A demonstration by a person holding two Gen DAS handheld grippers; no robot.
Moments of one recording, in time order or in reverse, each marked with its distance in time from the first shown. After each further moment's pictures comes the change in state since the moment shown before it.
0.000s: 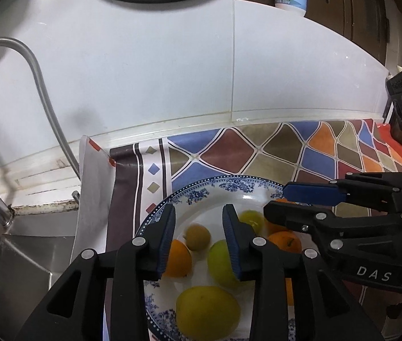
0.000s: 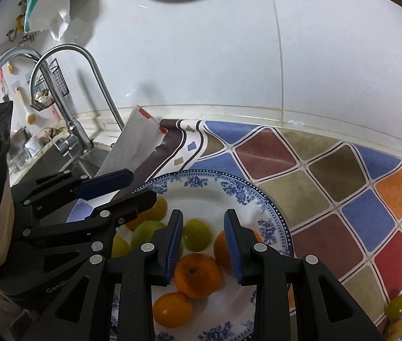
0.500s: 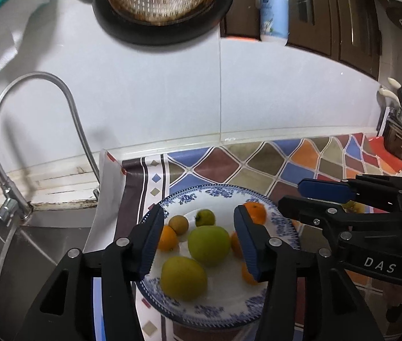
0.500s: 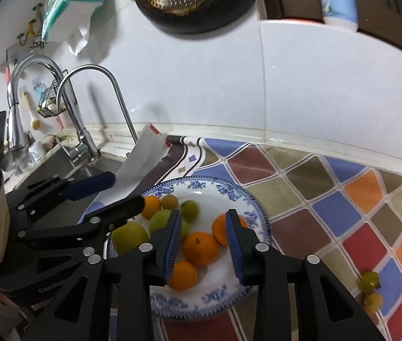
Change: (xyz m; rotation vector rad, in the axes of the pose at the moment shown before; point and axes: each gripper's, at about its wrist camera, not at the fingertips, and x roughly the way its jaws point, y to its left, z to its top) left arm -0.071 -0.030 -0.008 -0.025 -0.094 0.041; right arm -0.072 0.010 -0.016 -0.021 -0.099 -0.053
